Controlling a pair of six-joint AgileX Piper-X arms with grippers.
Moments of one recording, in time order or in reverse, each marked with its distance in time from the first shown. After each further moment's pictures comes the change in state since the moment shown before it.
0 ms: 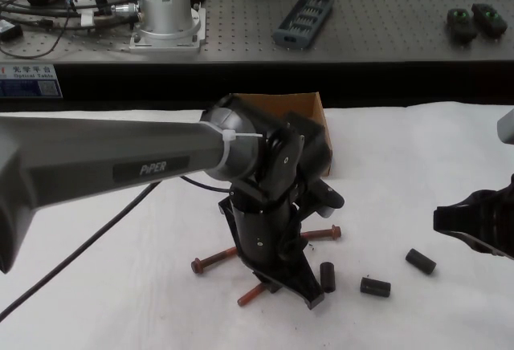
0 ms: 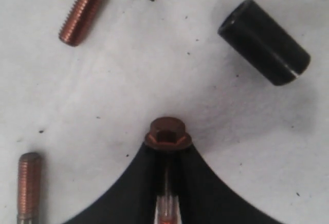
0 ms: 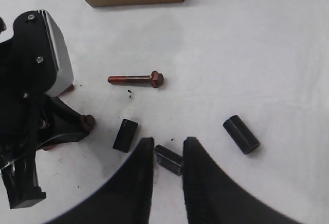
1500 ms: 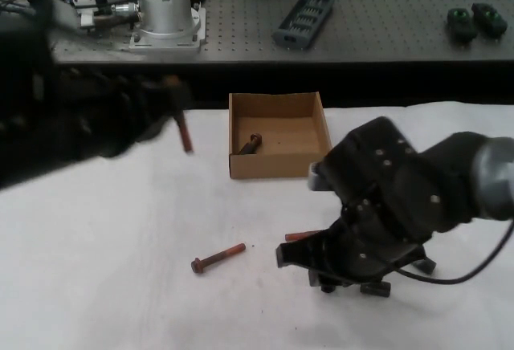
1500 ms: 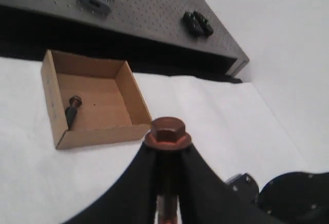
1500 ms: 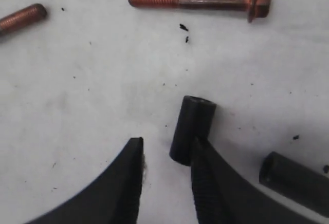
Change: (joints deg) left arm 19.5 -52.0 41.7 -54.3 12.5 -41.4; right arm 20.7 37.1 -22.4 9.7 11.3 14.1
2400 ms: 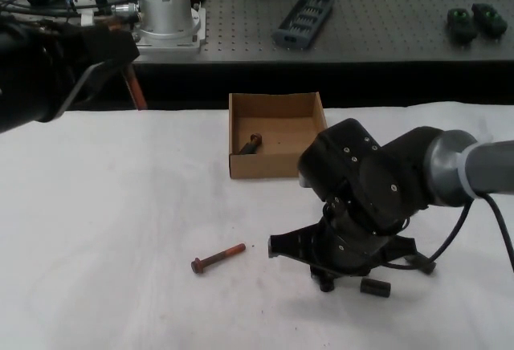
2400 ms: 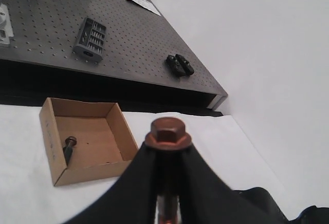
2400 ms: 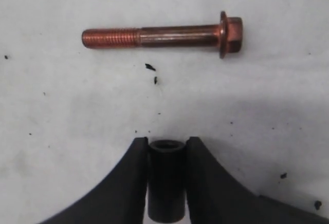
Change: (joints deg) left arm 6.6 -6.1 0.0 0.3 7.6 -0.1; right arm 0.3 6.4 -5.9 2.7 6.2 4.4
